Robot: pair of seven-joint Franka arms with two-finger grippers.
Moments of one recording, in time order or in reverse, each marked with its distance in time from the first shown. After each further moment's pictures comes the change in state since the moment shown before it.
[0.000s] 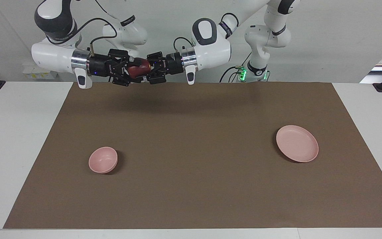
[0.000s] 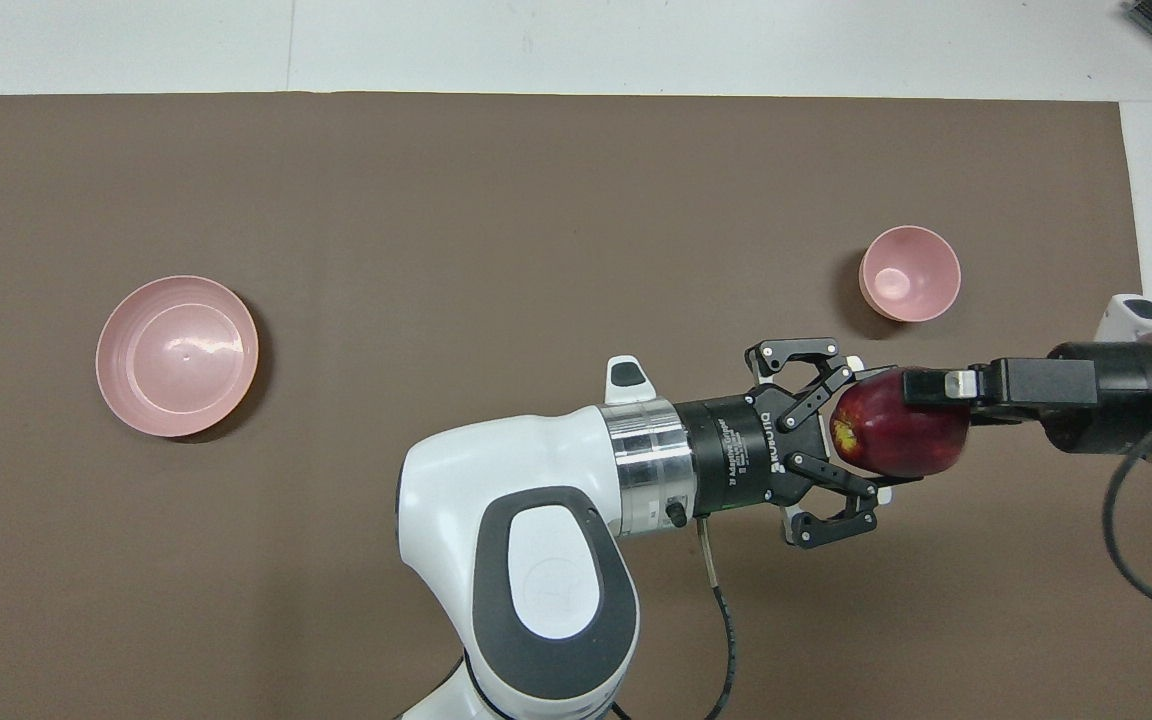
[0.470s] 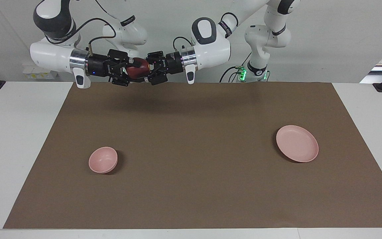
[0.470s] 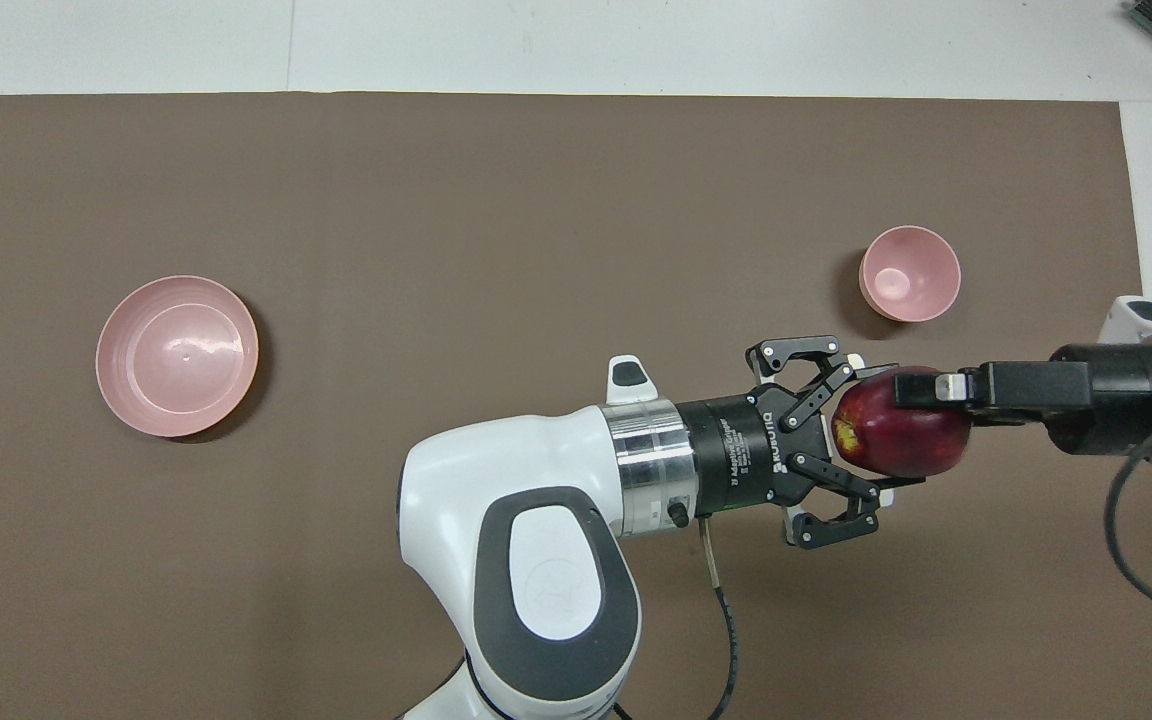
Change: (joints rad) left arm -0.009 0.001 0.000 0.006 0.002 0.022 0.001; right arm -0.006 -0.002 -0.006 0.000 -0.002 0.004 -0.002
